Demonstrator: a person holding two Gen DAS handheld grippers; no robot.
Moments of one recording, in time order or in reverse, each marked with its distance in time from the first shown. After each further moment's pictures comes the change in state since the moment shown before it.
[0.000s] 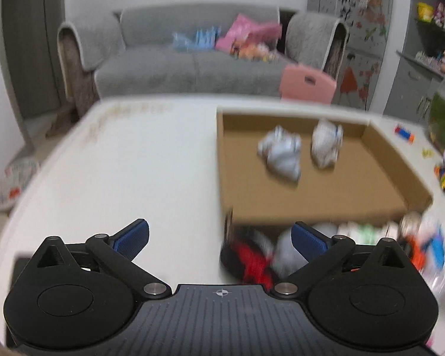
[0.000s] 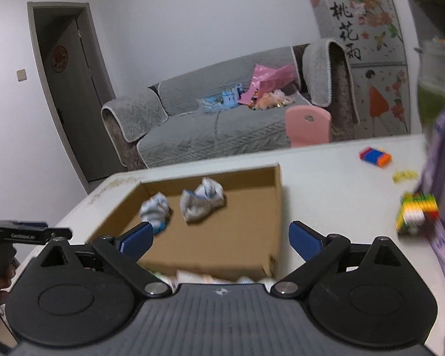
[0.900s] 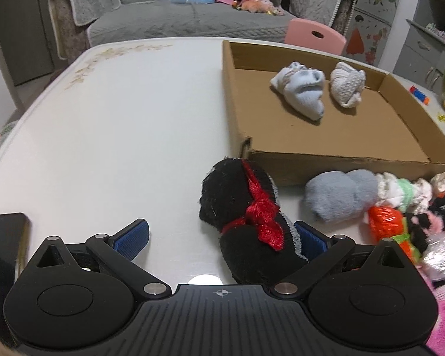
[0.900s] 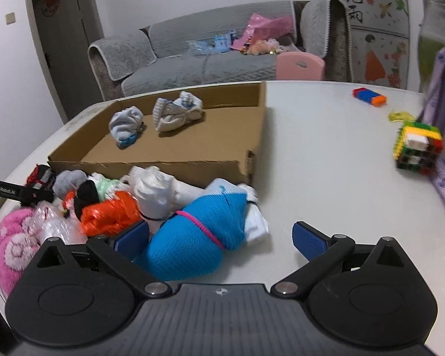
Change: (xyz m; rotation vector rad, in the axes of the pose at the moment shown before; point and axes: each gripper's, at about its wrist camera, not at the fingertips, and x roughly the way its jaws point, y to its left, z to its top) left arm 0.045 0.017 -0.029 -0.003 0.150 0.002; right arm 0.050 -0.027 -0.029 -0.091 0.174 -0.107
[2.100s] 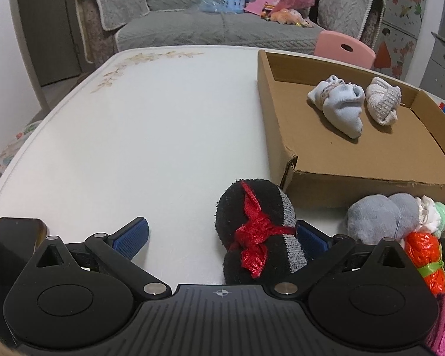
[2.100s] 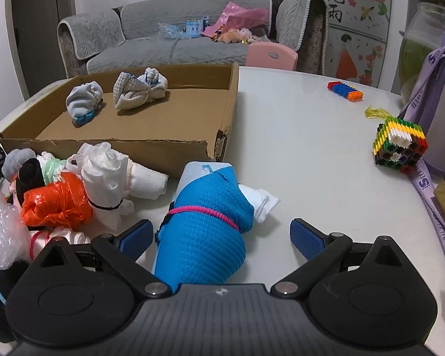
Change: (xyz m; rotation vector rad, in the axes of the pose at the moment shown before) left arm 0.013 0.012 0.007 -0.057 -0.047 0.093; right arm 0.023 0.019 -0.019 -0.050 0.043 -0.168
